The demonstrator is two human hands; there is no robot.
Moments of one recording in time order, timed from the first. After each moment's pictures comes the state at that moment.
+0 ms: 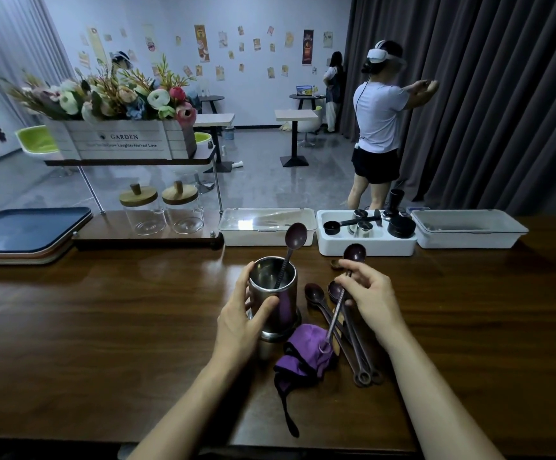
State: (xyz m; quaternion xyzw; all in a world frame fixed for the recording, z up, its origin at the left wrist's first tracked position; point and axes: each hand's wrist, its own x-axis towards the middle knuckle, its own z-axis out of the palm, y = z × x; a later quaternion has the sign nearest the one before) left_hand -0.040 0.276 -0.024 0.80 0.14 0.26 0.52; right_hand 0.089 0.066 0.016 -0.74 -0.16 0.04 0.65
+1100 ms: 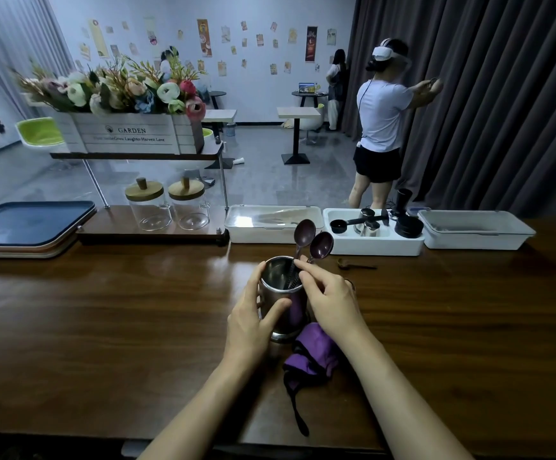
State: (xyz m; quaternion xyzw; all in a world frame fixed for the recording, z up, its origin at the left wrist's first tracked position) left_hand -0.042 0.273 -0.024 0.81 0.16 0.27 0.50; right_hand 0.046 0.129 0.026 -0.82 -0.27 -0.04 0.50
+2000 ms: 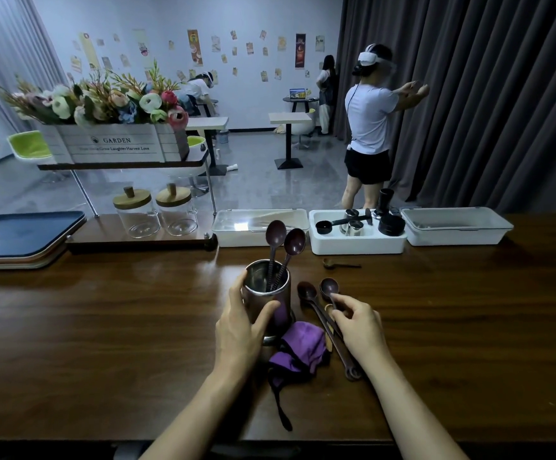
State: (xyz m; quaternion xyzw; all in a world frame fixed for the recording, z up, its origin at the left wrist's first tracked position) left_hand -0.050 0.251 -0.023 0.82 0.20 0.30 0.44; right_hand 0.068 0.056 -0.040 -0.88 -0.12 -0.01 0.46
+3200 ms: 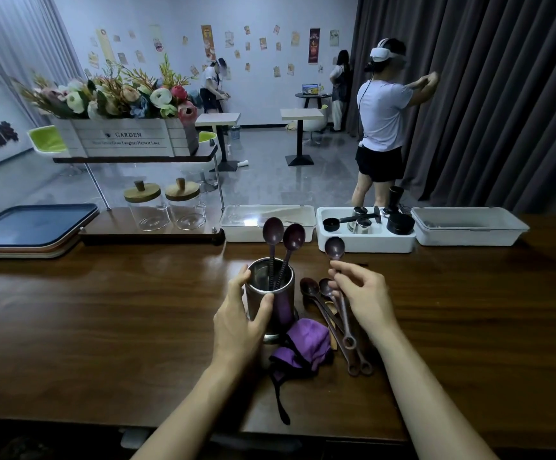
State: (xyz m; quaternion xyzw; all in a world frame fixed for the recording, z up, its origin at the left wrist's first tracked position) left_hand -0.053 0.254 -0.022 0.82 0.18 0.36 0.40; right_hand 0.076 0.065 0.014 -0.72 -0.14 0.05 0.68
